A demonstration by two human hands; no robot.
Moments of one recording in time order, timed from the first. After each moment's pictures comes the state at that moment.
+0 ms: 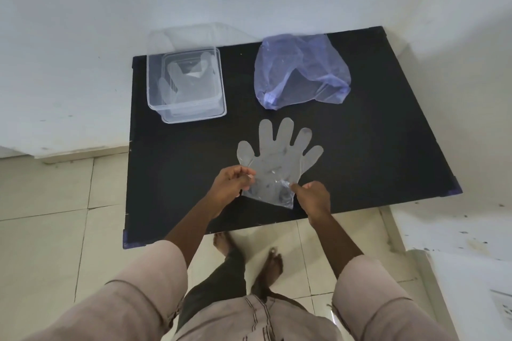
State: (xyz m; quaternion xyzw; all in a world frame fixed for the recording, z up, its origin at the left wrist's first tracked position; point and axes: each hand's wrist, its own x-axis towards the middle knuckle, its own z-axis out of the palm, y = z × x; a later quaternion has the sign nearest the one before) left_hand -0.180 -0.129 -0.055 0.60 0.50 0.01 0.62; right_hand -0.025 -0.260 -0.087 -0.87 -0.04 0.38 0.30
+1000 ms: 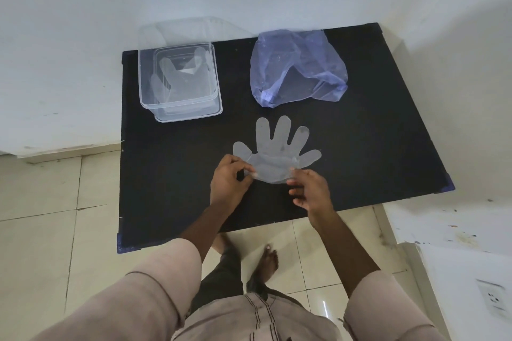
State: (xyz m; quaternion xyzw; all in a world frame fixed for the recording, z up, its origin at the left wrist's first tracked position) left_hand -0.170 -0.132 -0.082 0.79 0.45 0.14 0.40; right_hand -0.027 -0.258 -0.055 -0.73 0.03 0.46 0.50
